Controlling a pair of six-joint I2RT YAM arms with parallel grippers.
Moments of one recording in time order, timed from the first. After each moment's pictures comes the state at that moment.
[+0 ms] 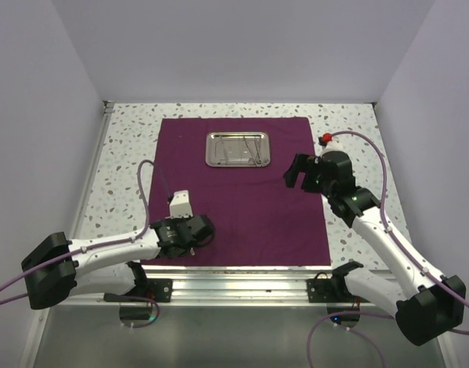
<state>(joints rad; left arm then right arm) -1.02 1.14 0.57 -0.63 -0.70 -1.12 0.38 1.01 0.83 -0.37 0.07 0.46</state>
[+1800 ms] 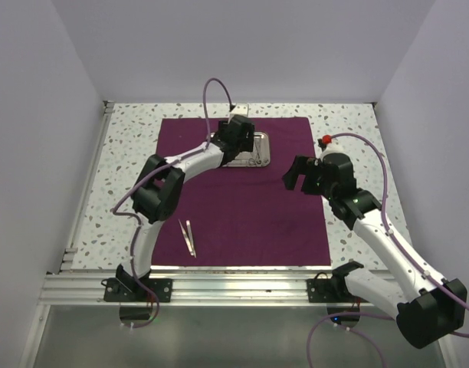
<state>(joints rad) -0.64 2.19 1.68 -0.09 -0.42 -0.33 0.38 0.99 0.81 -0.37 0.04 0.46</state>
